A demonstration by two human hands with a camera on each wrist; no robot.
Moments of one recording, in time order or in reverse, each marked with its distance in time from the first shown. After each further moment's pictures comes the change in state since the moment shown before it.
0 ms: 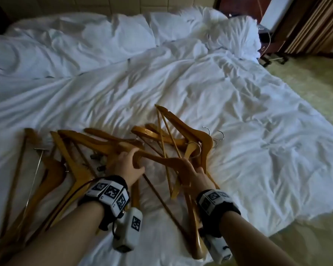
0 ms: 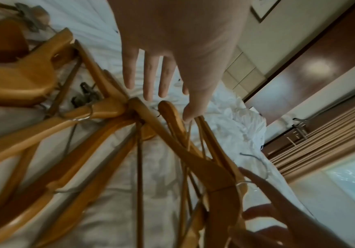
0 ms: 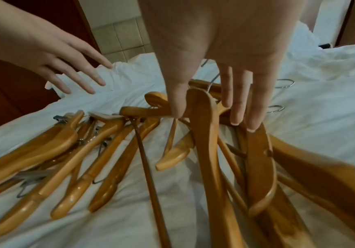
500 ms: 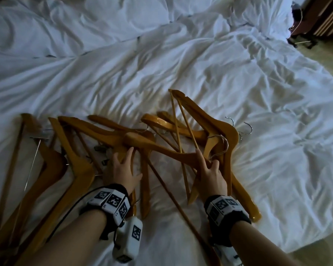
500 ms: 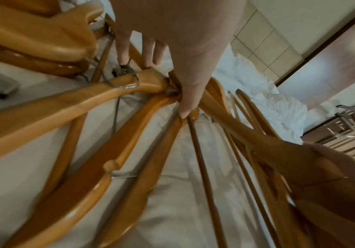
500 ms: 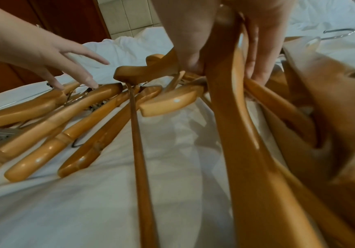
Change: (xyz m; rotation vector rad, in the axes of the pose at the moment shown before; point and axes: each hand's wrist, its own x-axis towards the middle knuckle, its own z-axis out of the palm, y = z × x) left_hand 0.051 -0.077 0.059 0.045 0.030 -0.187; right_hand 0.056 -0.005 0.058 -0.063 0.275 0.020
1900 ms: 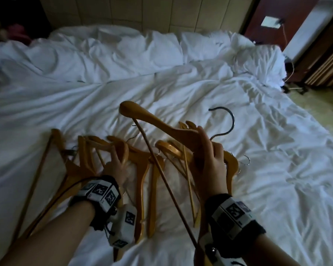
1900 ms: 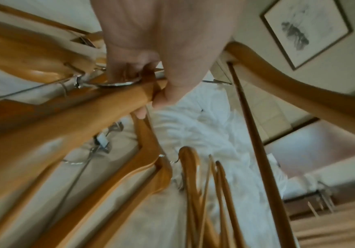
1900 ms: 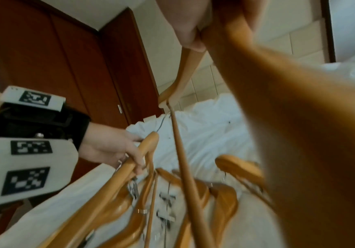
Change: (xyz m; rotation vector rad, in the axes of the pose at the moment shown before) left_hand 0.000 -0.004 -0.109 -0.252 -0.001 -0.199; right_hand -0.031 -0.100 -0.130 0.459 0.627 -0.489
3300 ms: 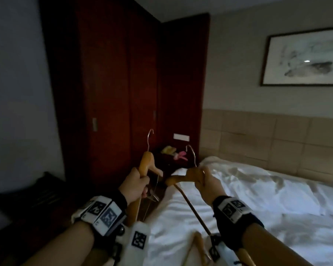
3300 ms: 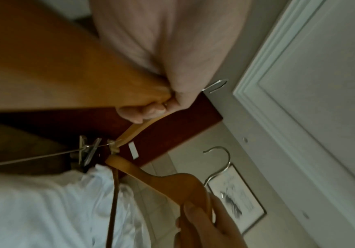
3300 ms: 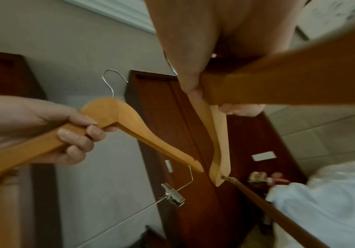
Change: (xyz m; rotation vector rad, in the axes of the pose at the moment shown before) left_hand -0.319 -0.129 -0.419 -0.695 0.675 0.219; right_hand 0.084 -0.457 -0.054 0.331 -0.659 -0.303
